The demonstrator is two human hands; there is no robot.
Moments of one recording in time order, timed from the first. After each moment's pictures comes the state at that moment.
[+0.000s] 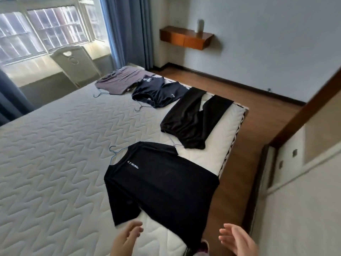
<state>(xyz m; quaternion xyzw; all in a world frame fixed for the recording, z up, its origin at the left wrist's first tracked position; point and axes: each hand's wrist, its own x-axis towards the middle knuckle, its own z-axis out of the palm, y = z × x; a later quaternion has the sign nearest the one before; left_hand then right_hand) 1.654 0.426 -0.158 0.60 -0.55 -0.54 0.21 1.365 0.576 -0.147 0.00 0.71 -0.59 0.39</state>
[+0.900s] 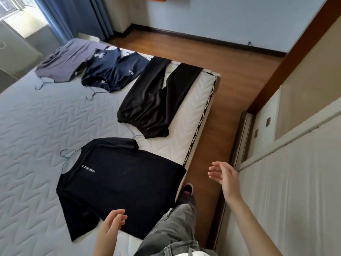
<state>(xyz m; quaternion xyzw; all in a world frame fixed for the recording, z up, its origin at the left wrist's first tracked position) 1.418 0.391 -0.179 0.63 -0.52 -0.54 0.17 1.058 0.481 -0.161 -0.05 0.70 -0.62 0.35</state>
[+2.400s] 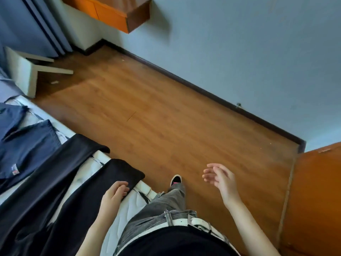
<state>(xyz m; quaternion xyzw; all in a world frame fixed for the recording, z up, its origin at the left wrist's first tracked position) 0.416 -0.251 -0.213 0.62 -0.51 -0.57 0.17 0.084 -0.135 -0.154 -0.14 0.72 -0.54 0.42</state>
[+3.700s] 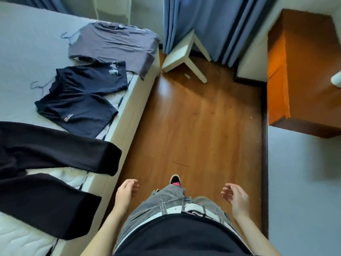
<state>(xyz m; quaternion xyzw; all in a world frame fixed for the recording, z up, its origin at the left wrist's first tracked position) 0.190 -0.753 -0.253 0.78 0.07 -0.39 0.48 -0.090 -1.007 -0.247 -0.44 0.65 -0.18 0.59</state>
